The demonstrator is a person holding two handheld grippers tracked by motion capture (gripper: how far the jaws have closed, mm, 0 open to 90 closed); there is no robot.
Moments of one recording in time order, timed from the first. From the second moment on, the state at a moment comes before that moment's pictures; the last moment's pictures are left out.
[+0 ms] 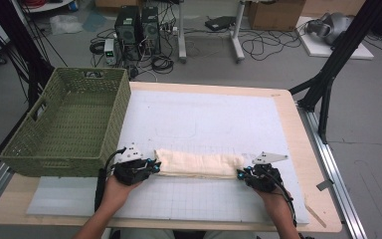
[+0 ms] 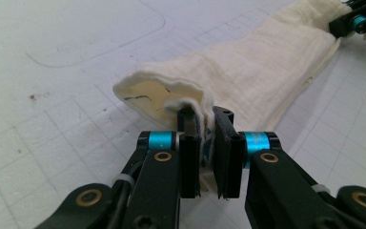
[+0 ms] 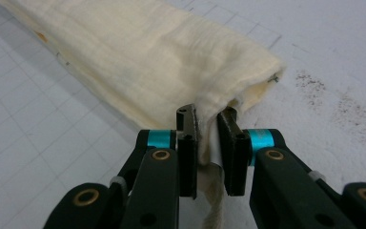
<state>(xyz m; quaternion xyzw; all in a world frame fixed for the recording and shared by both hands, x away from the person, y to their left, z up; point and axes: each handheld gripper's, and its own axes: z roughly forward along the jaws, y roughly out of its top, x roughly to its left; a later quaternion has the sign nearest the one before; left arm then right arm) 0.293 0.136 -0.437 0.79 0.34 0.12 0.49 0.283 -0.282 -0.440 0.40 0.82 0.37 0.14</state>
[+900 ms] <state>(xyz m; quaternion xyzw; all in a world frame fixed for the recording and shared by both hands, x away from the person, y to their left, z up) 0.282 0.132 -0.397 0.78 0.29 0.16 0.53 0.289 -0.289 -0.415 0.39 0.80 0.40 0.21</state>
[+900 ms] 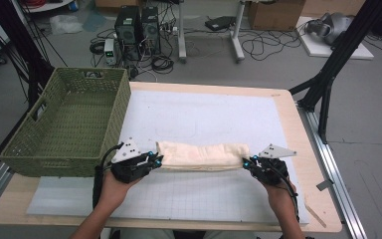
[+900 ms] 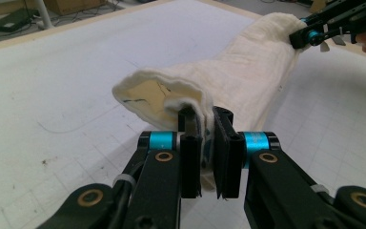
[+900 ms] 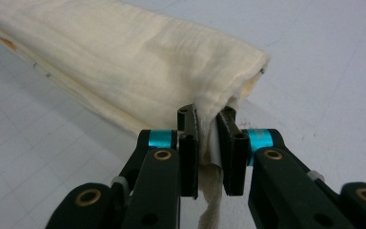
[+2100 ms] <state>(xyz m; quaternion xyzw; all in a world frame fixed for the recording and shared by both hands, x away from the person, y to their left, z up) 0.256 0.178 -0.330 0.74 0.28 0.23 0.56 0.378 -0.211 -0.333 0.32 0.81 0.41 0.26</state>
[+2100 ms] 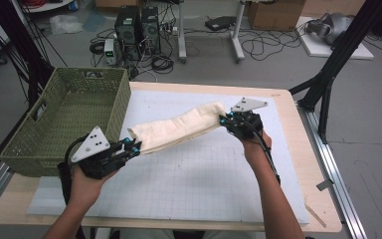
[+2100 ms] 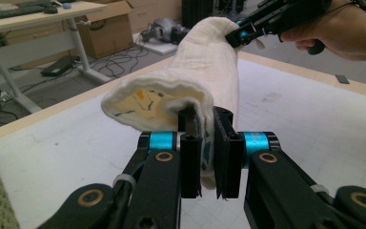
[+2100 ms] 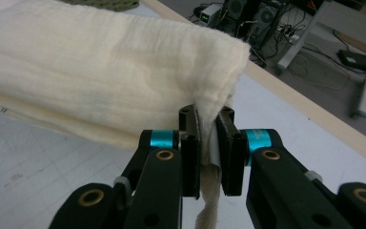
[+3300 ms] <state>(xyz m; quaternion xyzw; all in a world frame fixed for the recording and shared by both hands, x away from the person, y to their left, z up) 0.224 0.282 -0.301 0.68 0.35 0.32 0.56 0.447 -0.050 -0.272 0.22 0.83 0.45 0.26</state>
